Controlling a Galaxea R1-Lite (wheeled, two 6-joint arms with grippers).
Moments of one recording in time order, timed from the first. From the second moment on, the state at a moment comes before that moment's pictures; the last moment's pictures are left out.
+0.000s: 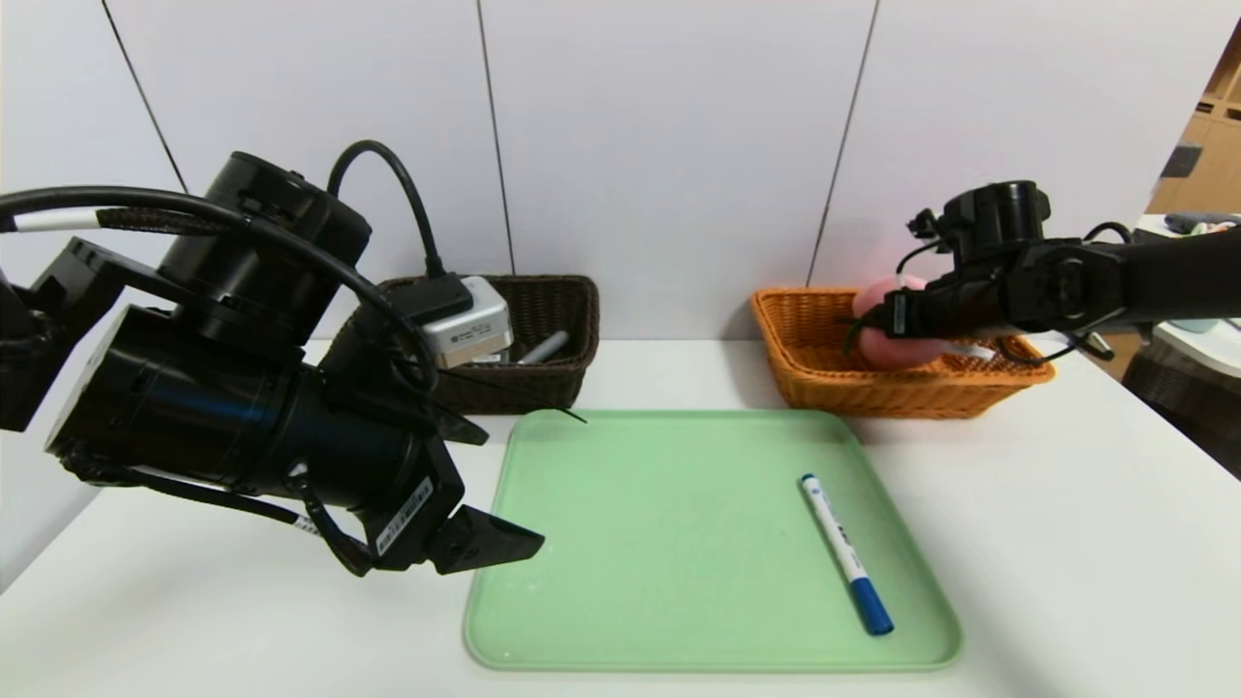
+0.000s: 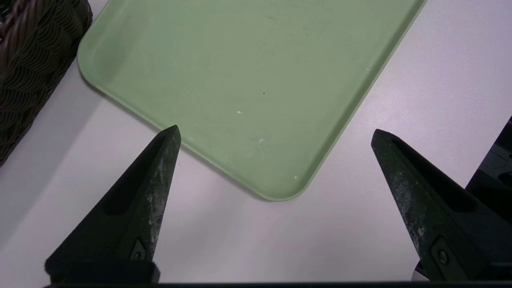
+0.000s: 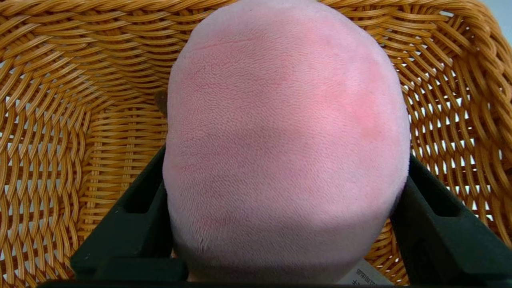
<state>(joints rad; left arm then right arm) -0.59 1.52 -1.20 0.45 -0.27 0.30 0.06 2.11 -1.58 0.05 -0.14 0.03</state>
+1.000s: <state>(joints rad) -0.59 1.51 -1.20 0.45 -0.27 0.30 0.06 2.09 -1.58 0.05 -0.14 0.03</state>
